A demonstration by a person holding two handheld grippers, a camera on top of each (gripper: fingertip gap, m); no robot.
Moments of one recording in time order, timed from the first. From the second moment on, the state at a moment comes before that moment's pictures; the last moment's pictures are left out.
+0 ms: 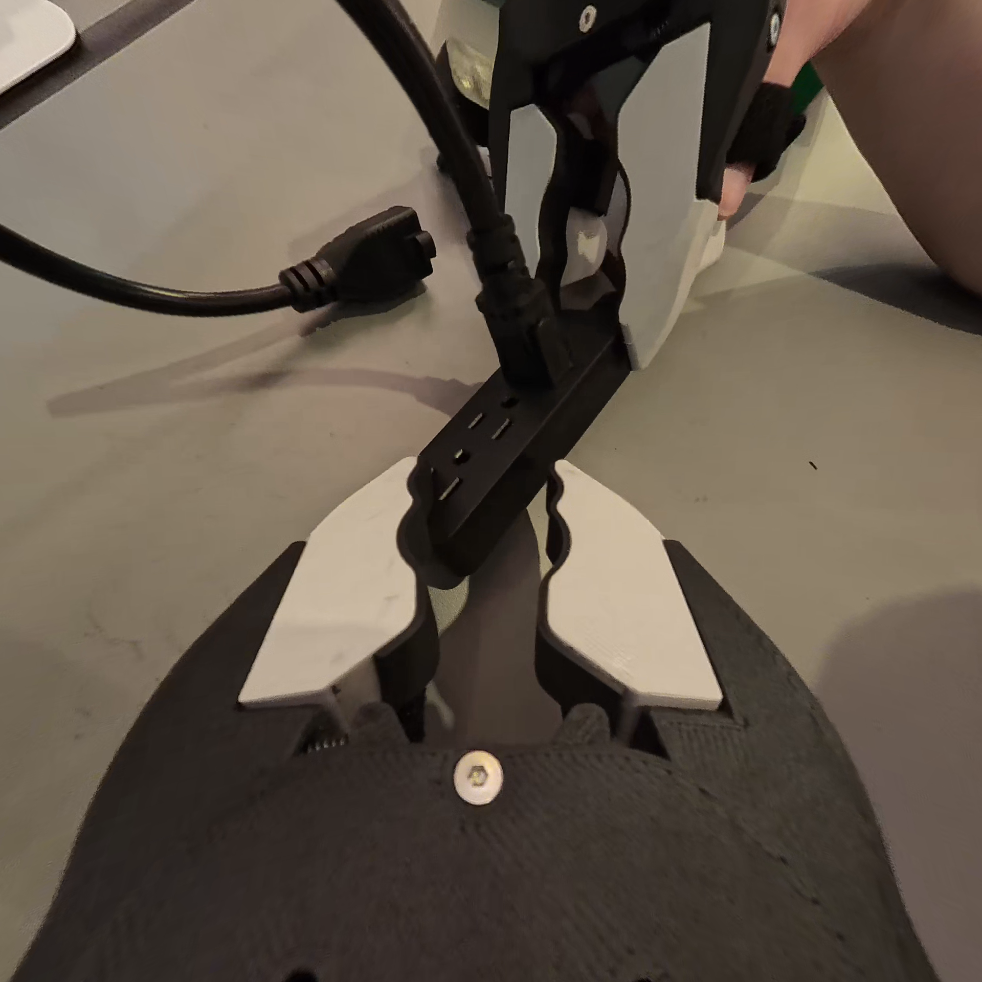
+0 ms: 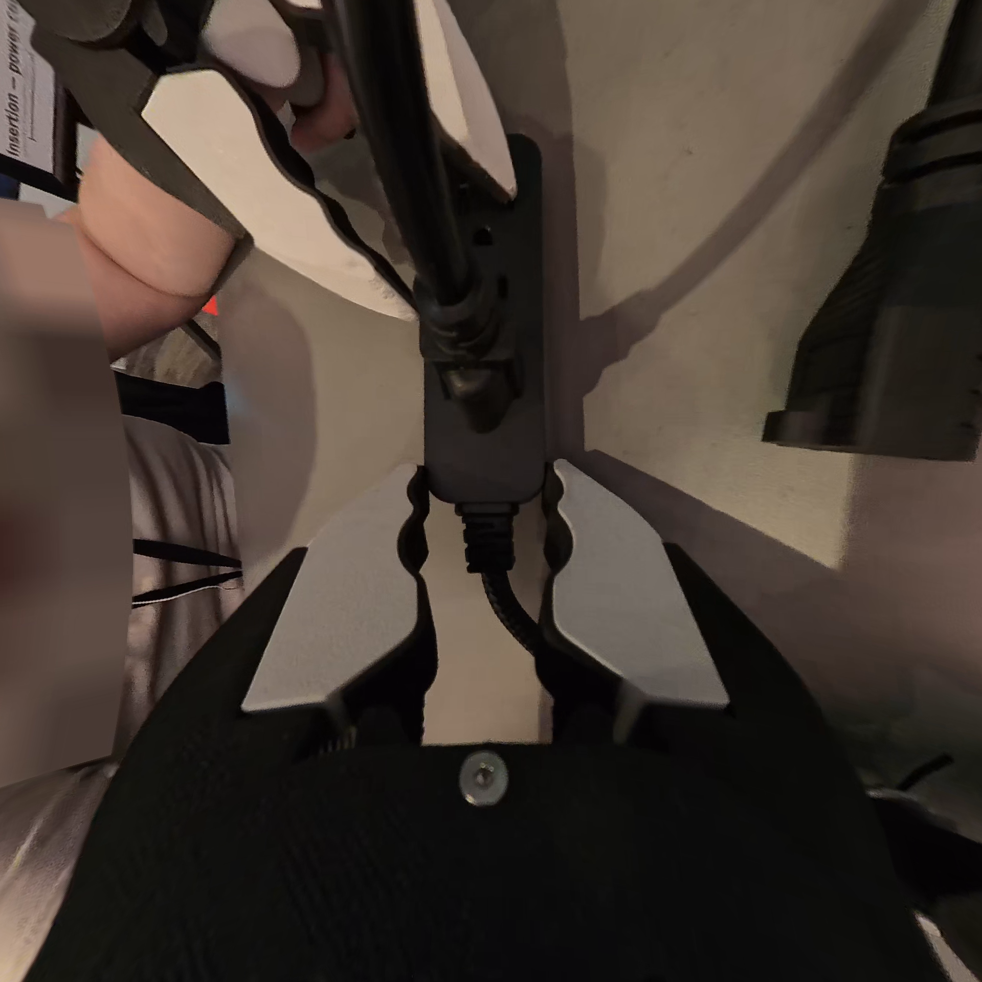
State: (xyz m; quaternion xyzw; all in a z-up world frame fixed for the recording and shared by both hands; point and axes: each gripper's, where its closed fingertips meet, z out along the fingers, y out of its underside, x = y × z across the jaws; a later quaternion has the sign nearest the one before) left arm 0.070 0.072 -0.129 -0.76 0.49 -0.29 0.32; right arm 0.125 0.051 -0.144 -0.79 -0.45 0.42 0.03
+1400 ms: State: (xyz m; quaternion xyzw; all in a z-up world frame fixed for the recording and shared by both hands) left arm -0.003 0.037 0.018 -0.69 0.41 -0.19 0.56; right arm 0.130 0.054 -0.044 -0.67 -0.60 0.26 0.36
